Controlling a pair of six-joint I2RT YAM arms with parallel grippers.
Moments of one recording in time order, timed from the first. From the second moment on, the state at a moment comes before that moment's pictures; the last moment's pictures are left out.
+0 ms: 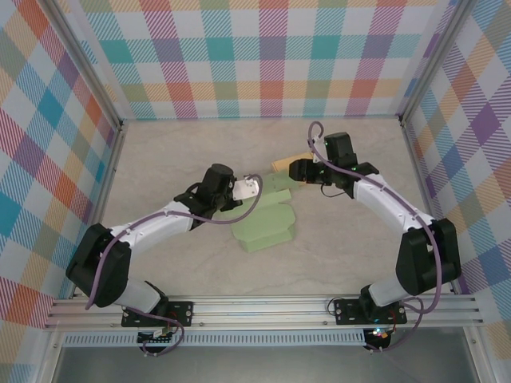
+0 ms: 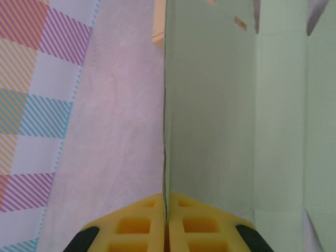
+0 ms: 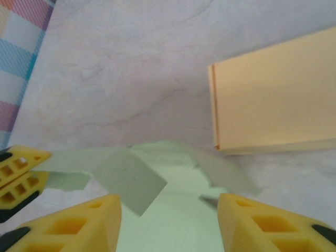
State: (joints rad) left arm -0.64 1.46 0.90 -0.08 -0.19 0.85; right arm 0.36 1.49 1.11 -0.37 -0.41 0.41
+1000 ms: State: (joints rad) left arm -0.72 1.52 0.87 0.01 -0.31 0.89; right arm 0.49 1.71 1.26 -0.39 -0.45 0.58
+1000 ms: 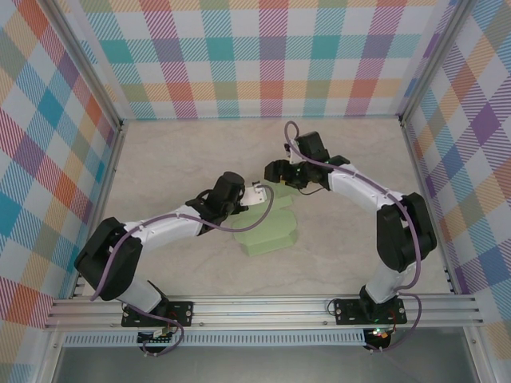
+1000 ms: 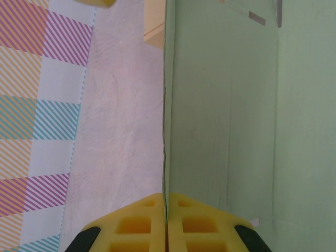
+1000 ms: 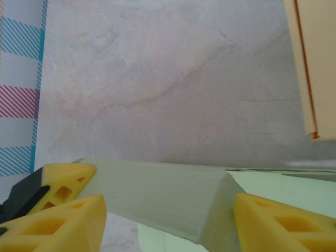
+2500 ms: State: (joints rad) left arm -0.75 1.50 0.85 0.04 -0.33 0.81; right arm 0.39 1.61 0.78 -0.13 -0.31 0.62
